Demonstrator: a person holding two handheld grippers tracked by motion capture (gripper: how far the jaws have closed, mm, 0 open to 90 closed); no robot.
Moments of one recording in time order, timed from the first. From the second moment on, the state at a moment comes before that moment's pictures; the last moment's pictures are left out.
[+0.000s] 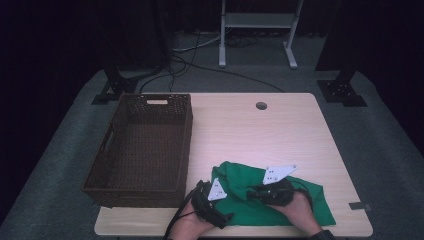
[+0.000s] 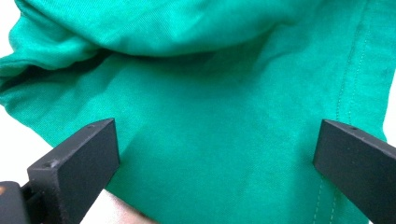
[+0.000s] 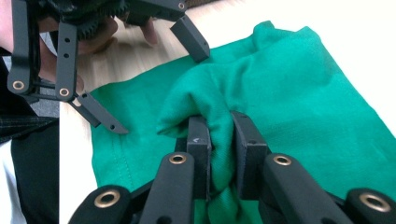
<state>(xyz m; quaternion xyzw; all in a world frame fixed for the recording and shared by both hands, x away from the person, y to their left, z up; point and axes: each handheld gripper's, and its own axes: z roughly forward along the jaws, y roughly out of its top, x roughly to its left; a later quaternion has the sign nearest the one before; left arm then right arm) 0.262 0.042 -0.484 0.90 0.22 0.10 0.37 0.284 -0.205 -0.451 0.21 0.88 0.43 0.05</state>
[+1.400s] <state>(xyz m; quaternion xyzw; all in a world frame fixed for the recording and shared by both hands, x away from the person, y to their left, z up) 0.262 0.042 -0.484 0.90 0.22 0.10 0.37 0.304 -0.219 -0.430 0.22 0.86 0.45 0.04</state>
